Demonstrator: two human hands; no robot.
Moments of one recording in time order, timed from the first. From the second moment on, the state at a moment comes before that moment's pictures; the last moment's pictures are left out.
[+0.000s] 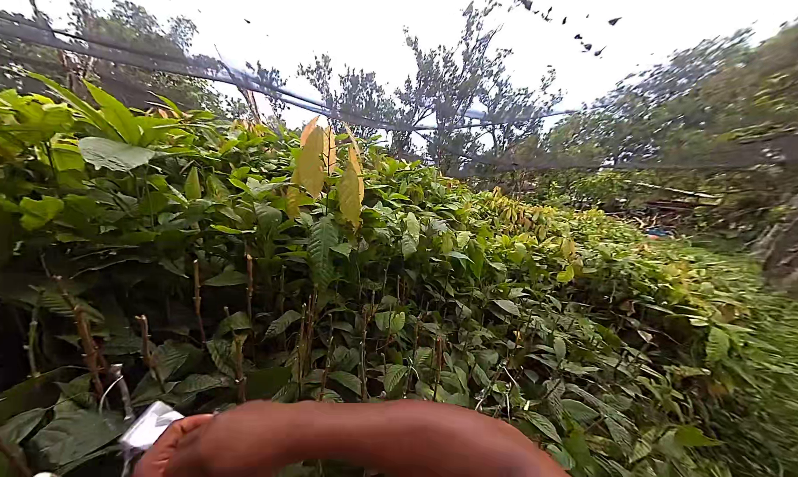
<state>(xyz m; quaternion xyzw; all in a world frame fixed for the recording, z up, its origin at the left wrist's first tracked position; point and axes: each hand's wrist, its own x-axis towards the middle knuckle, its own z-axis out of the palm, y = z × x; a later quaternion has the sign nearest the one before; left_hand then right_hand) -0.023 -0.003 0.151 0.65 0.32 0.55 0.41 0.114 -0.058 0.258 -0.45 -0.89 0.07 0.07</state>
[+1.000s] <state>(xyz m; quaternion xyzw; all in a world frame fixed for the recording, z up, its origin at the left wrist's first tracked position) -0.014 -0.008 0.147 0.55 0.27 0.56 0.56 0.174 -0.012 0.208 -0.36 -0.90 -0.16 0.21</state>
